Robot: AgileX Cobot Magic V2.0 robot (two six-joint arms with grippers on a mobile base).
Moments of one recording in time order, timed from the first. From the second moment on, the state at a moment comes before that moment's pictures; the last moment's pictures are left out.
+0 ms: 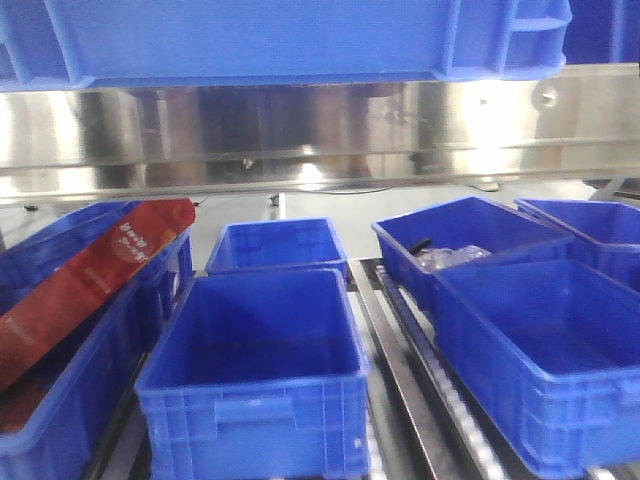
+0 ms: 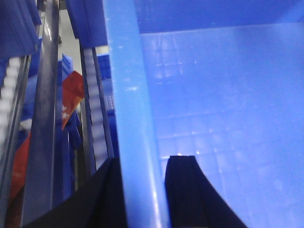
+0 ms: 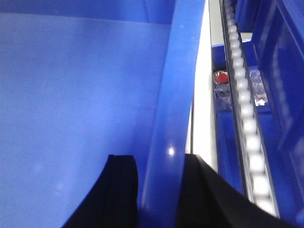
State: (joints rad) left arm -0.27 1.64 -1.98 0.13 0.97 -0.18; right arm 0.31 1.66 -2.03 -0.06 1.03 0.19
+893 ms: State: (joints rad) left arm -0.27 1.64 -1.98 0.13 0.97 -0.18; right arm 0.31 1.66 -2.03 -0.06 1.03 0.19
